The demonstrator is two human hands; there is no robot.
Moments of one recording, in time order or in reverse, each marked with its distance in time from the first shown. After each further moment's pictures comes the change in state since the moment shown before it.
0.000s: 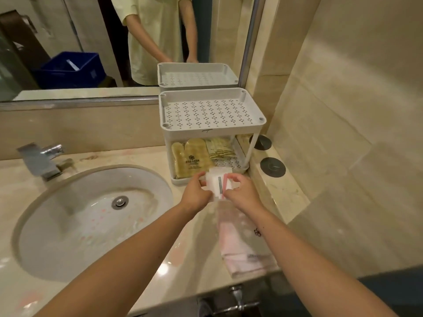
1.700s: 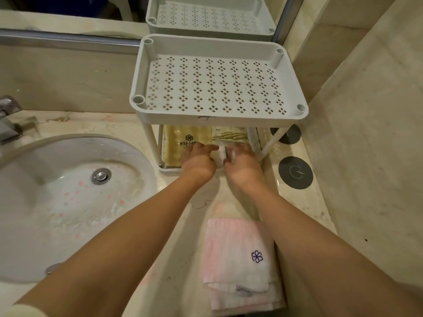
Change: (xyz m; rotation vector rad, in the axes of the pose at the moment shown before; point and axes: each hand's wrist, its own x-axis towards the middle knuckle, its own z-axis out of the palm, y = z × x) left_hand 0.159 -0.011 0.034 0.791 0.160 -0.002; right_hand 0.164 0.033 0.025 -0.636 -0.124 -0.125
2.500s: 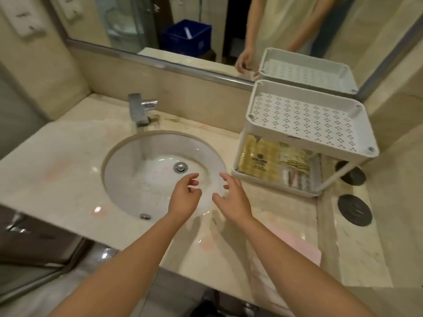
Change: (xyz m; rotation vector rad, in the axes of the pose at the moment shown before) left_hand -0.182 -0.161 -0.054 -0.834 0.416 -0.332; right_hand -0.139 -0.124 0.070 0.417 -0.269 -0.343
